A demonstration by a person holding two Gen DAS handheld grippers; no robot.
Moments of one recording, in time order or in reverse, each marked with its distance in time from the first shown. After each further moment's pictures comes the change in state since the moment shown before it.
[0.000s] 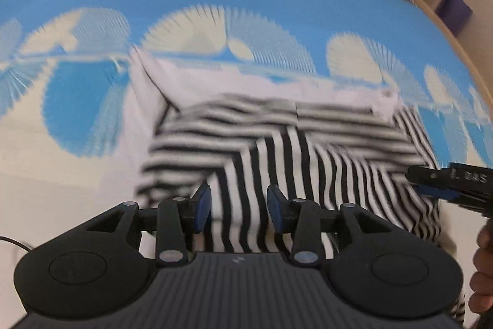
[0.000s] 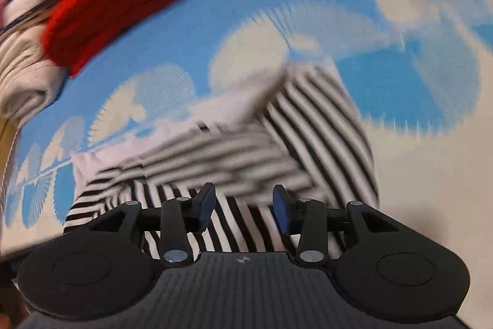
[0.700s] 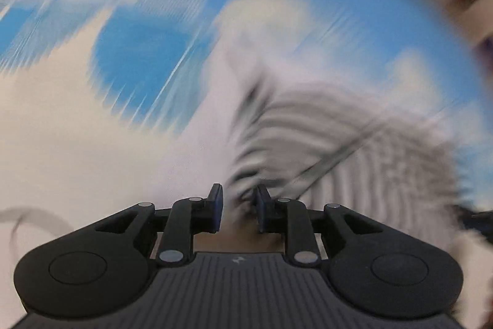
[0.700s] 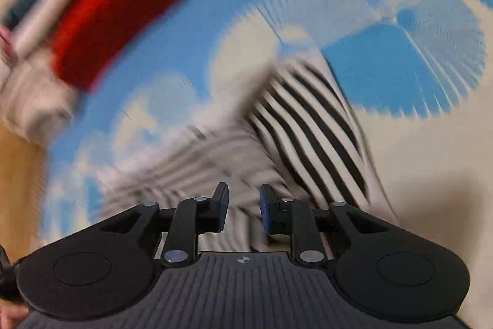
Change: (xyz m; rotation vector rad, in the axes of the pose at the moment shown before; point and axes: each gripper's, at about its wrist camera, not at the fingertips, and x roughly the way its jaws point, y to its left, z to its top) left arm 0.021 0.082 -0.007 -0.218 0.148 0.110; right arm -0.001 -0.033 0.019 0.072 0.077 0.081
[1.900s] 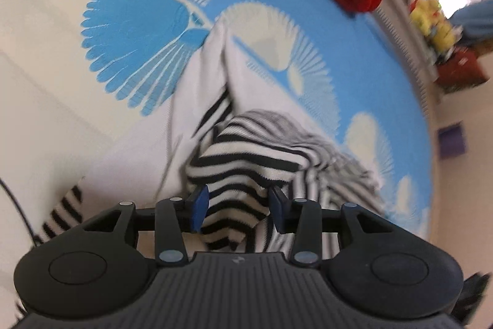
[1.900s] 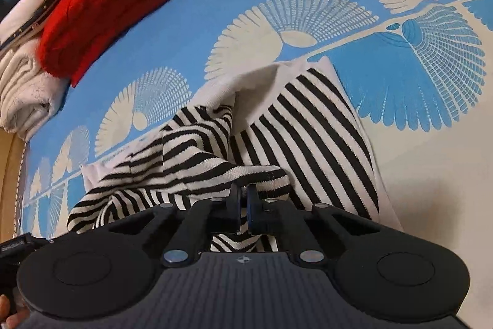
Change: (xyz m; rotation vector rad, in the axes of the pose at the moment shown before) left arm -0.026 0.021 0.014 -0.332 -0.025 -0.329; right arm 0.000 0.034 0.009 -0.034 -0.037 -0.033
